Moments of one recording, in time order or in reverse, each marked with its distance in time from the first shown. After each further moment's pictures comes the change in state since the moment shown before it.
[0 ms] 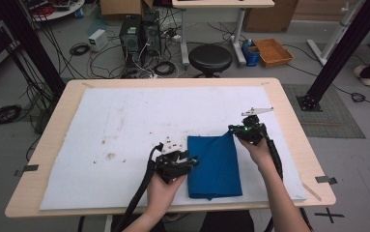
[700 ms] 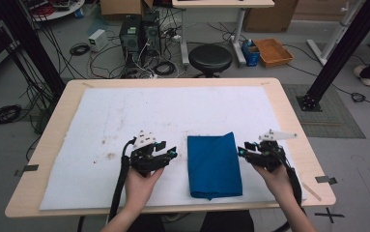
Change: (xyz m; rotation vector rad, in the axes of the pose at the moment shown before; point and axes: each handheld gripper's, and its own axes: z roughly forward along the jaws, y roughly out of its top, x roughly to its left) left arm 0.046 0.002 -0.051 -0.092 0.028 0.034; right arm 0.040 -0.064 -0.077 -0.066 -0.022 0.015
